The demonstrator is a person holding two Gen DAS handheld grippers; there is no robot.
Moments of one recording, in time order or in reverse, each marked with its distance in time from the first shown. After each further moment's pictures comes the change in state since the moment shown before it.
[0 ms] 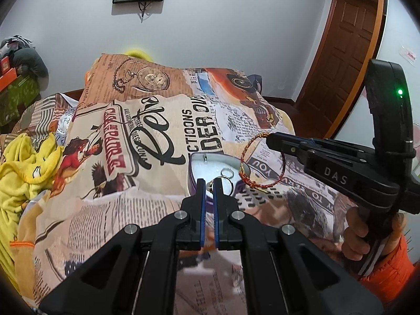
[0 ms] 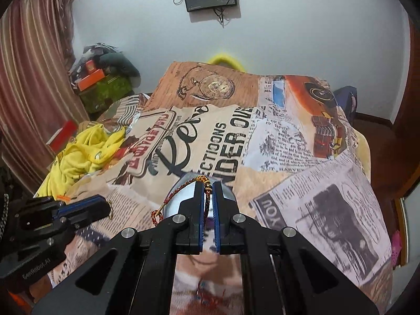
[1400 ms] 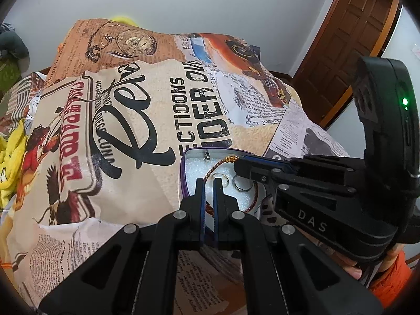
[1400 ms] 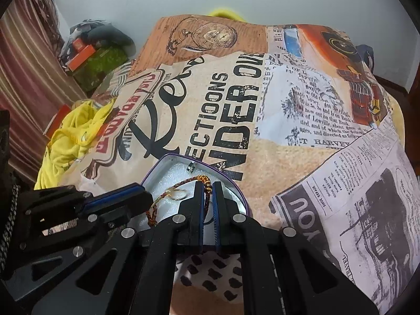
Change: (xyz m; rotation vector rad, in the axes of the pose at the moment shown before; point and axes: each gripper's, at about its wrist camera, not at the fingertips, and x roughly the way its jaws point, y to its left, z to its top) left arm 0.109 0.017 0.017 -0.017 0.177 -0.062; right arm 0.095 -0.019 -0.008 0.060 0.235 0.065
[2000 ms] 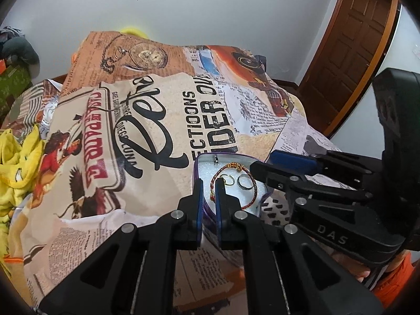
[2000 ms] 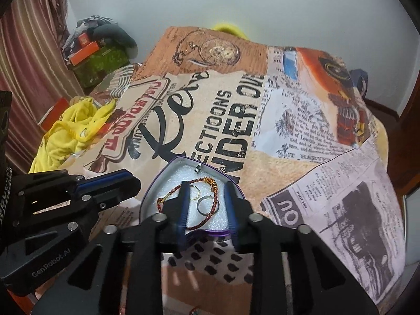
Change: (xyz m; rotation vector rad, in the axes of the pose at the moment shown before) left arm -0.036 -0.002 -0.005 0.004 -0.058 0.056; right arm -0.031 0.020 -0.003 -0.089 -0.073 -0.078
